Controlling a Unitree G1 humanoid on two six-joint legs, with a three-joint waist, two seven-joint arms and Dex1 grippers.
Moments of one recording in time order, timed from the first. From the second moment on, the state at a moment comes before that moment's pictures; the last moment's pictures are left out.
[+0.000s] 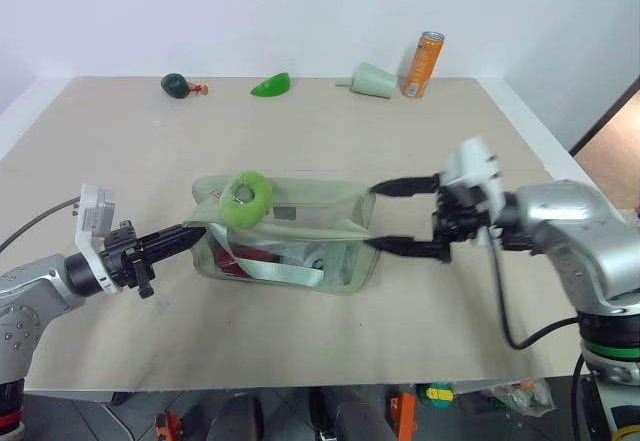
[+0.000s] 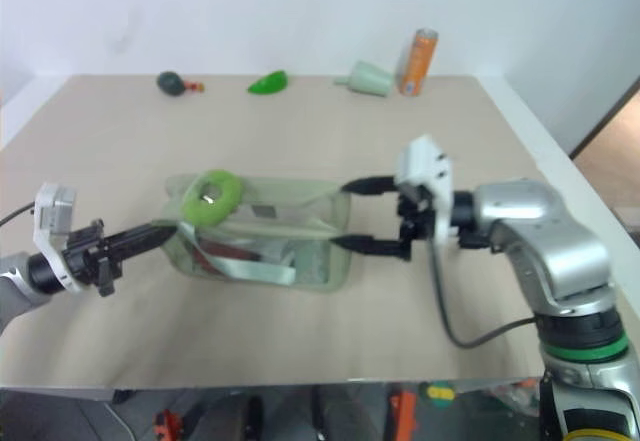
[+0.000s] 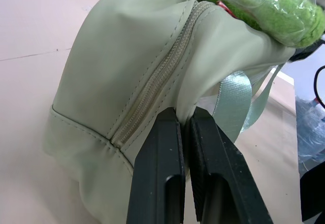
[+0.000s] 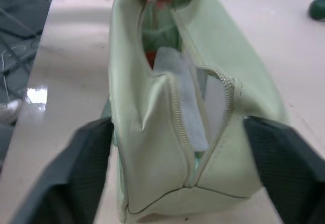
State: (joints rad) left arm -0.10 0.76 0.39 -0.23 -0.92 0.72 -1.00; right arm -0.57 -0.81 -0.08 -0.33 0.63 0.63 1.14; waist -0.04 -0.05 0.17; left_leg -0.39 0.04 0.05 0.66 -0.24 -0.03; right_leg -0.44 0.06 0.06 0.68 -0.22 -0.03
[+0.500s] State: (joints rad) left arm -0.10 0.76 0.37 -0.23 -0.92 0.72 -1.00; right arm -0.89 -0.63 0.19 -0.10 0.26 0.18 1.07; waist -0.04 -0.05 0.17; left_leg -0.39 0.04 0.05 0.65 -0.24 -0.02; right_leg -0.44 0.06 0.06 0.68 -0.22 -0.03
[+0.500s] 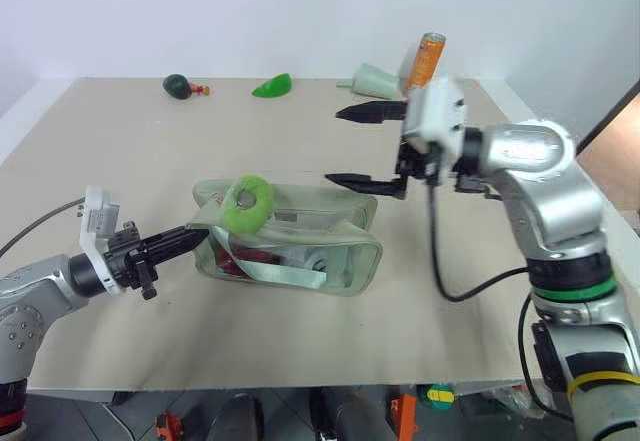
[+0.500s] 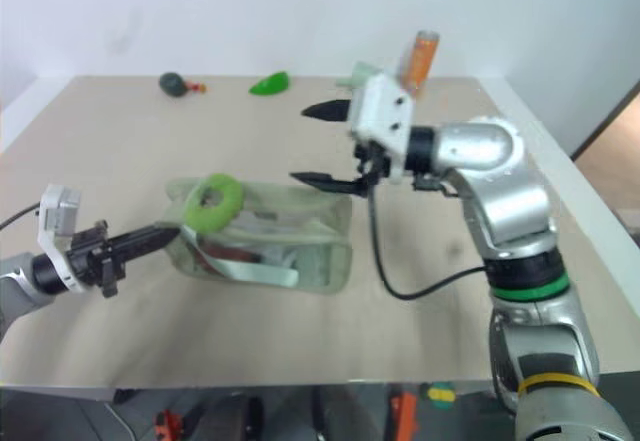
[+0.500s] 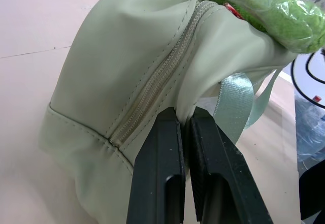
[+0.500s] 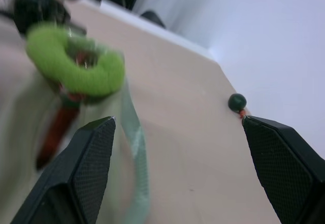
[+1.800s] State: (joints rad) left arm -0.10 0.76 0.39 -0.24 -0.96 0.75 -0.96; right arm -0.98 -0.34 0.36 0.16 0.04 -0.30 1.17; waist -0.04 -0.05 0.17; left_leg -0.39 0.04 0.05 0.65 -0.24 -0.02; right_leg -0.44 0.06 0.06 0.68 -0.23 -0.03
